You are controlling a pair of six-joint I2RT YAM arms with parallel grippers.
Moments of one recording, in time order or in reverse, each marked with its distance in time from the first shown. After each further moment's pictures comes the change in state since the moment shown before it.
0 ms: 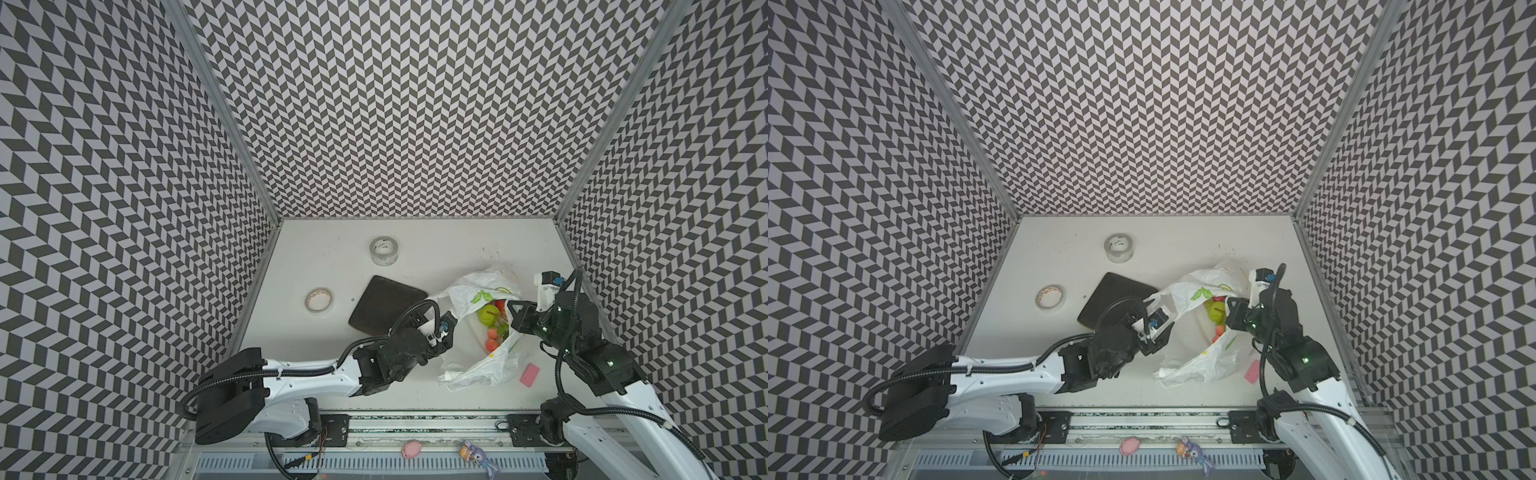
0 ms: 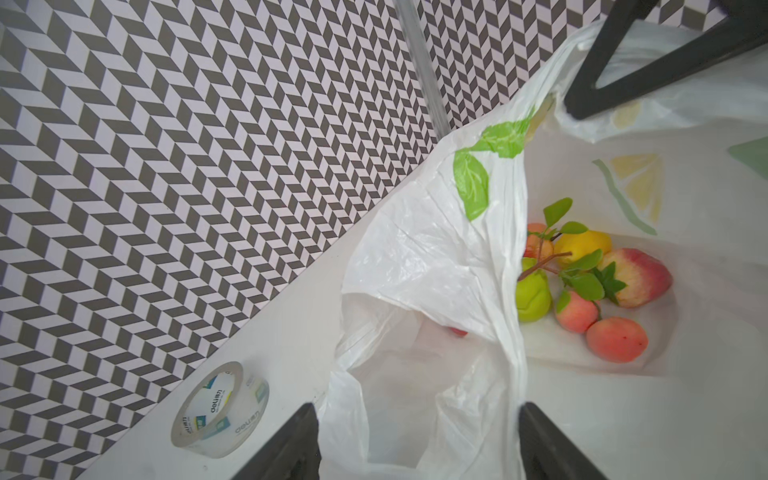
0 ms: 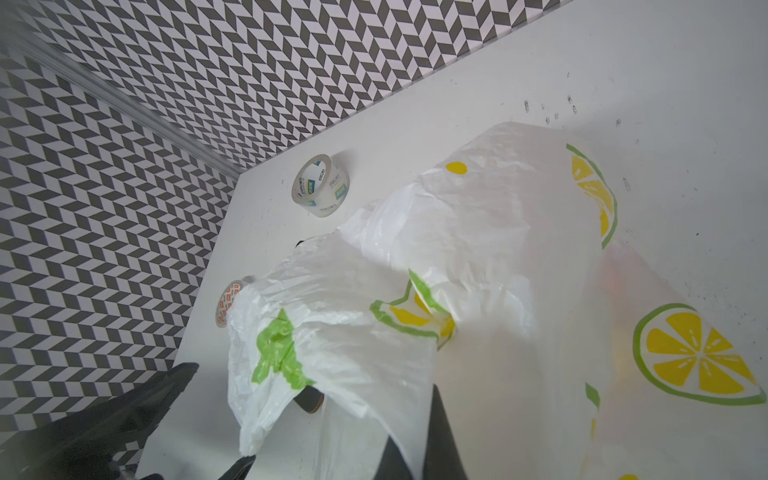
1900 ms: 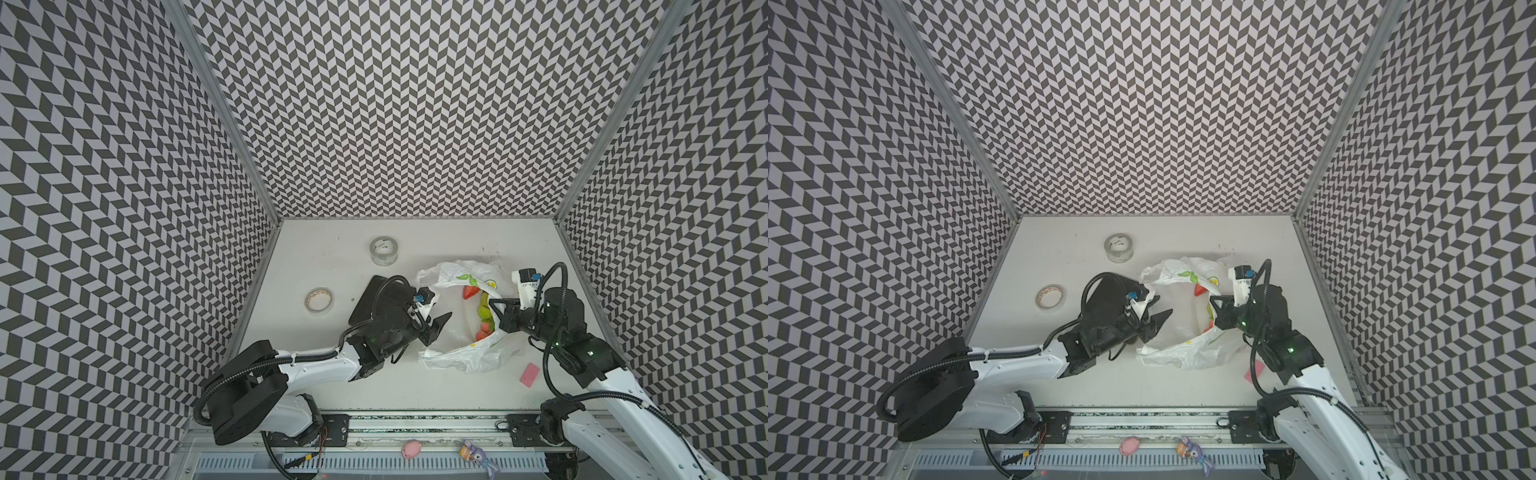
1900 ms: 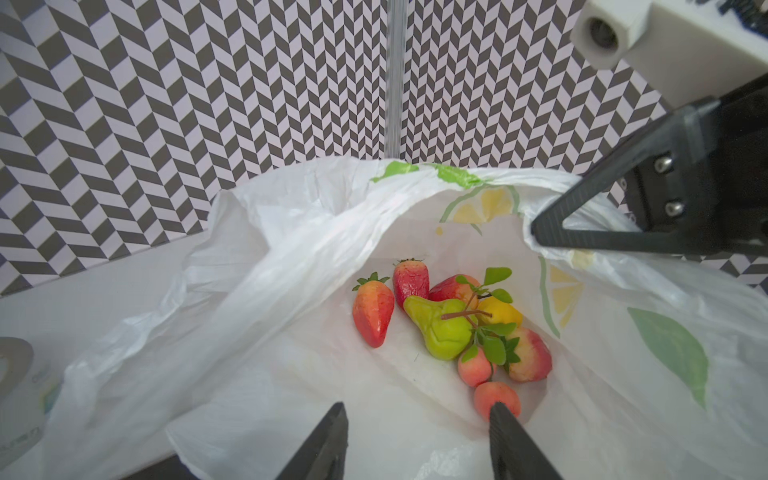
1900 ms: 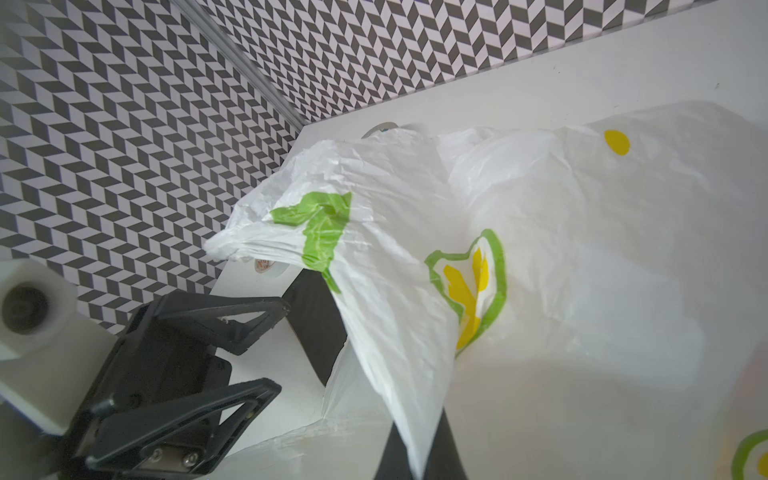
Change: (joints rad) left arm 0.228 0.048 -0.082 0.231 0.472 -0.386; right arm -0.006 0.090 -0.094 0.227 -0.230 -0.151
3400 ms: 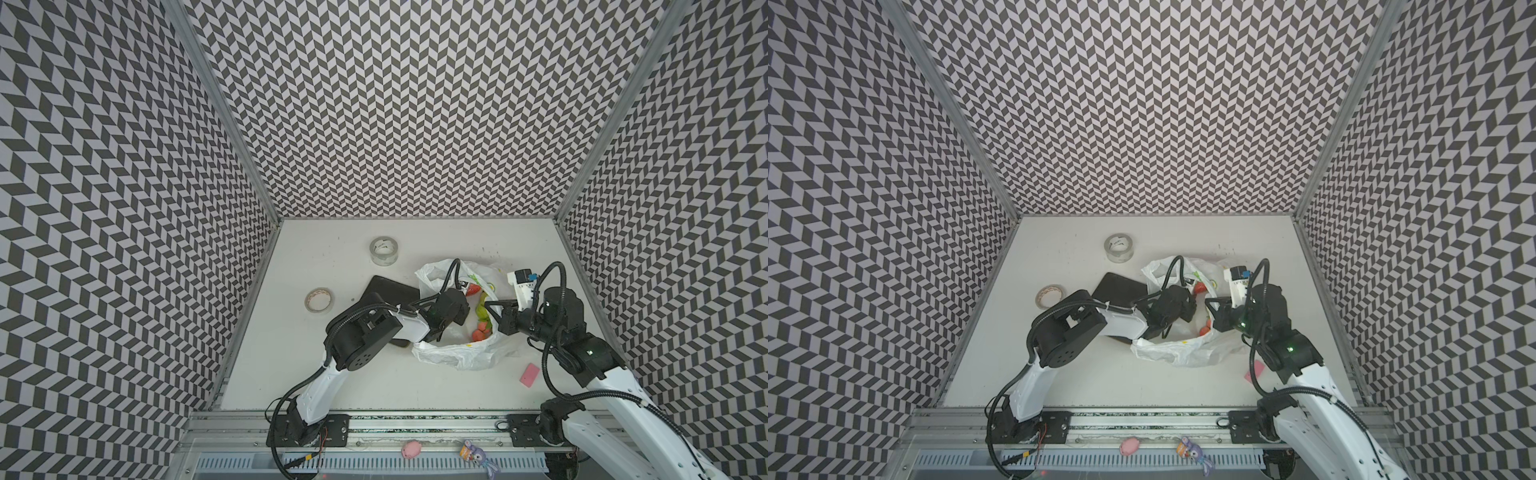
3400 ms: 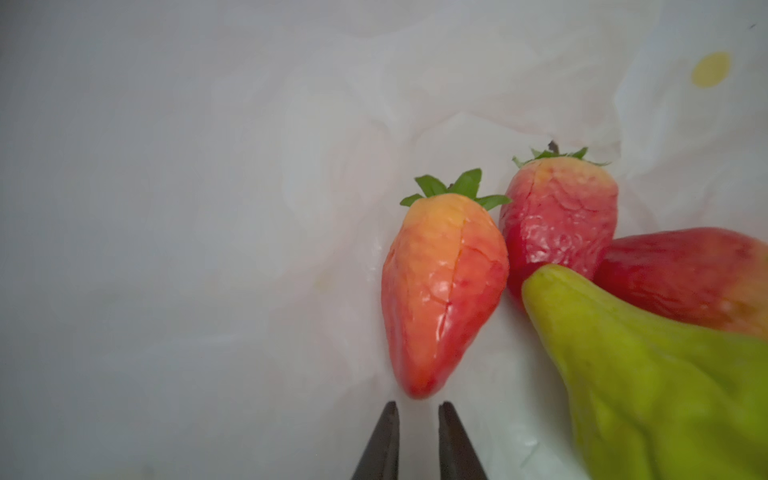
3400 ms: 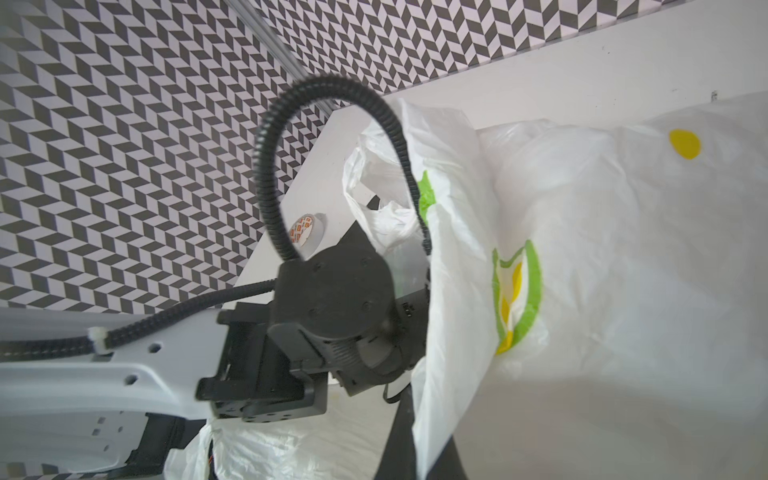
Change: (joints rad) left arm 0.020 0.773 0.605 -0.146 -0.194 -0.092; right arm -0.001 -0.009 0.001 0.008 -0.058 -0.007
